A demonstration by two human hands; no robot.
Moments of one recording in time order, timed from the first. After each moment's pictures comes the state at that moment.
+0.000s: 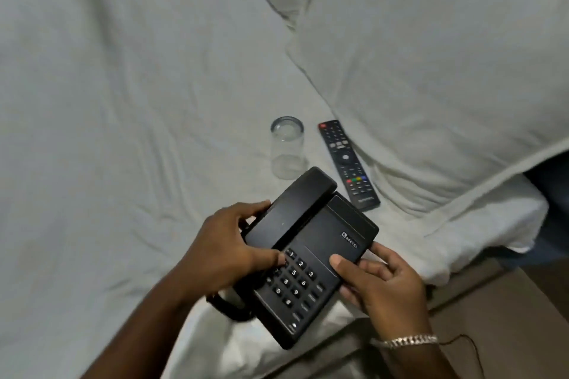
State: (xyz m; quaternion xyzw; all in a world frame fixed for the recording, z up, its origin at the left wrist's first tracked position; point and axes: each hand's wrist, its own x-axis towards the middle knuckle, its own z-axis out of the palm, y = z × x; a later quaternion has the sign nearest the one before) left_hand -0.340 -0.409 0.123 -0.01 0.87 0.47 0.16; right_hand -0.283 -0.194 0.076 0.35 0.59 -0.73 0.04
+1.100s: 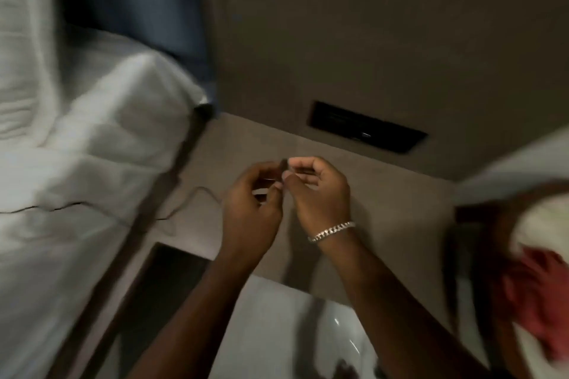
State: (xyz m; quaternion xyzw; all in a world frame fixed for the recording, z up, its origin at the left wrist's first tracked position) left_hand -0.033 0.011 0.056 0.31 0.75 0.53 0.24; right_hand 0.034 0.090 0.052 0.48 0.63 -0.53 -0.30
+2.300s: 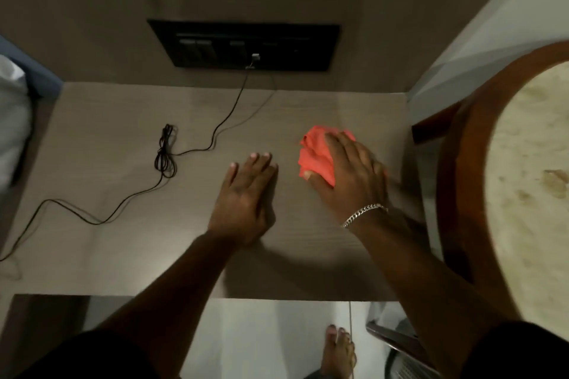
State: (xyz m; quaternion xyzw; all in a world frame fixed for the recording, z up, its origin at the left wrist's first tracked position) left_hand 0.040 0.116 -0.171 0.65 0.73 0.16 0.15; right_hand 0.218 0.217 -0.155 0.53 0.83 -0.14 -0.09
